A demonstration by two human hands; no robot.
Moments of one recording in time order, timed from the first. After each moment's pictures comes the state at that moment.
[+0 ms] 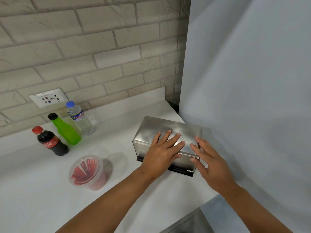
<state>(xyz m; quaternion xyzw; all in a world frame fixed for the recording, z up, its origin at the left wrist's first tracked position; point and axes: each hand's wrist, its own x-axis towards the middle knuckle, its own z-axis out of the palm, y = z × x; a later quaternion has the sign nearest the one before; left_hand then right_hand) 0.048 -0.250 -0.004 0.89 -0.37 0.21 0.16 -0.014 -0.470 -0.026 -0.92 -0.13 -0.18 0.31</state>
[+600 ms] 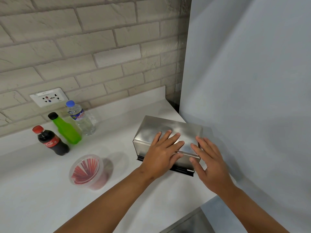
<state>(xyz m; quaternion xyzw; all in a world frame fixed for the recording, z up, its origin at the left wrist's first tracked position) 0.050 -0.248 -0.014 0.88 -0.36 0.21 0.21 -0.012 -0.464 -0.035 -0.92 -0.13 -0.24 0.29</state>
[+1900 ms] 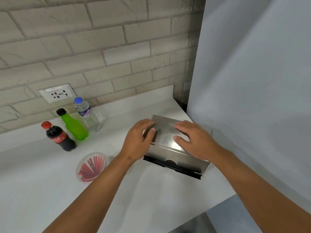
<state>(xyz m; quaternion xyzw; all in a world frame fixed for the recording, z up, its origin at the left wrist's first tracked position) 0.093 -0.166 0.014 0.89 -0.14 0.12 0.41 0.077 -0.413 0.045 -0.95 -0.17 0.01 0.26</state>
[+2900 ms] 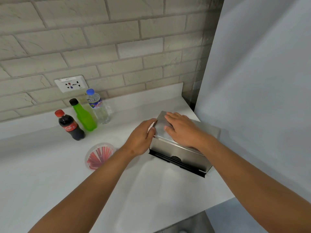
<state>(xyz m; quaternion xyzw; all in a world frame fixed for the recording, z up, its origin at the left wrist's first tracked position) 0.091 -0.145 0.002 0.91 -0.13 0.03 0.39 0.118 -0.354 0.047 -0.96 -0.24 0.07 0.13</state>
